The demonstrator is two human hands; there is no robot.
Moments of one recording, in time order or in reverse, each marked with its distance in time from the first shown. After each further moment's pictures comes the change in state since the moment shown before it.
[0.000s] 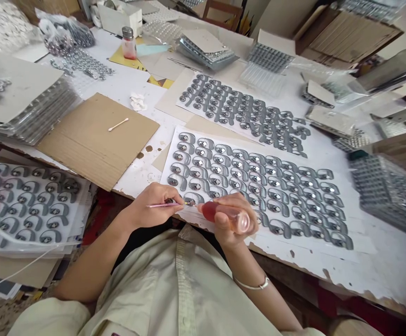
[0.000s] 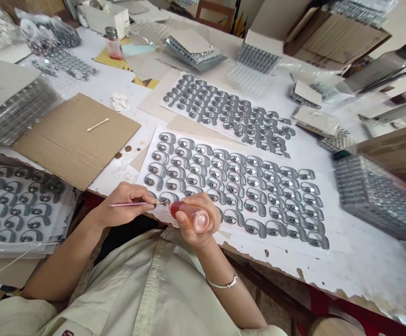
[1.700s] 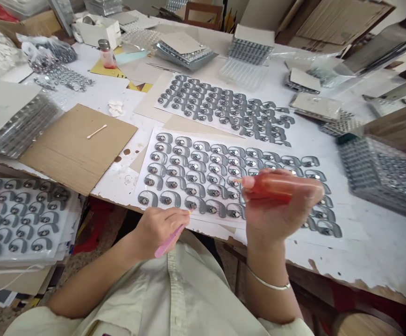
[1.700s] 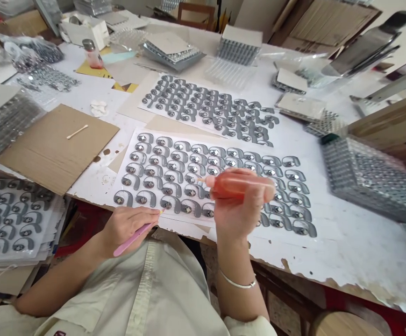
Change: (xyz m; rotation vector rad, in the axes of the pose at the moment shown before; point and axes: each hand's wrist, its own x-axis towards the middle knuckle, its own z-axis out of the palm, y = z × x) left_hand -0.005 0.021 0.075 0.474 0.182 0.540; right_hand 0.044 0.032 -0.087 0.288 0.249 0.446
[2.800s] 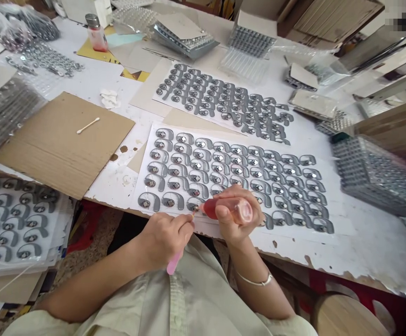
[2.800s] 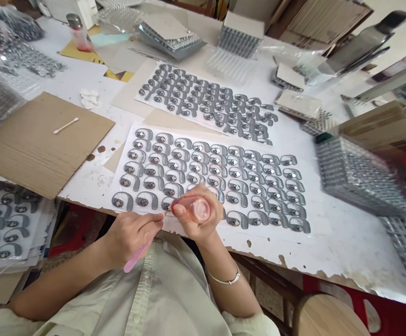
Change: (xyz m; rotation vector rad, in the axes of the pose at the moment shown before) left_hand 0.006 0.002 0.002 0.228 -0.092 0.085; right_hand -0.040 0.011 0.033 -0.316 -0.267 -0.349
